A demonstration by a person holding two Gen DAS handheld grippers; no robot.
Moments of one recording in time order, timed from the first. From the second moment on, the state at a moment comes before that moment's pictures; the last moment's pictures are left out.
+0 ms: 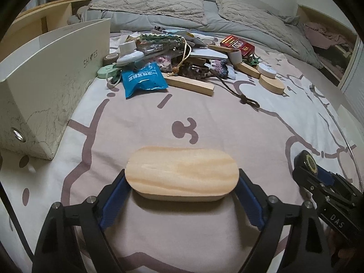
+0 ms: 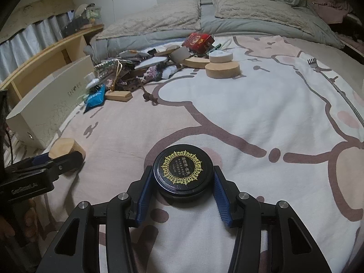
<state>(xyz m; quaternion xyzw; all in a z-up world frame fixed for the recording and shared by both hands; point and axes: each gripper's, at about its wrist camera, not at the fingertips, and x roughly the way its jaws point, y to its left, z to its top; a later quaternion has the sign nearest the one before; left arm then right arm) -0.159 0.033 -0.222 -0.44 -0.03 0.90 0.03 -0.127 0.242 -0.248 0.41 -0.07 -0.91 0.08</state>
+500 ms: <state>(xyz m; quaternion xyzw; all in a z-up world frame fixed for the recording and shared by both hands) -0.156 0.026 -0.172 -0.38 -0.04 0.92 0.03 -0.128 0.231 -0.214 0.41 -0.08 -0.90 0.10</state>
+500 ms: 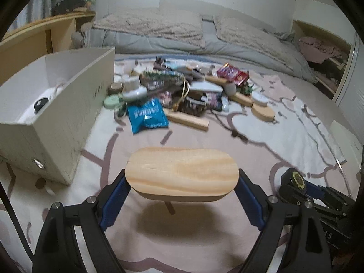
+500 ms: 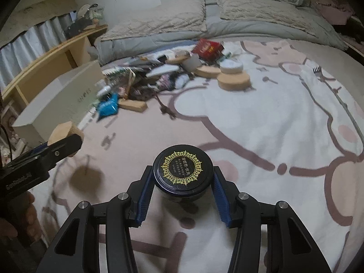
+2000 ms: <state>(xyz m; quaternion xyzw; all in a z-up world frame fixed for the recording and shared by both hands) -0.248 -0.233 -0.106 -0.36 -0.06 0.91 -0.21 -0.141 0.103 -0.089 0.33 -0.06 -0.88 0.32</state>
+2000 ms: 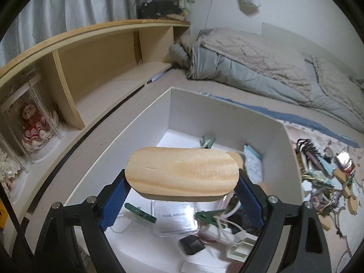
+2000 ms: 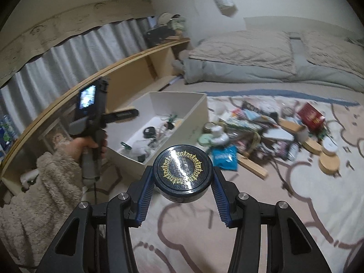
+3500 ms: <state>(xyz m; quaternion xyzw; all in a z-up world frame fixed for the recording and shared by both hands) -0.198 -0.218 -0.120 -0.33 -0.10 0.92 -0.17 -0.323 -0.074 -0.102 0.37 0.01 -0.86 0.34</state>
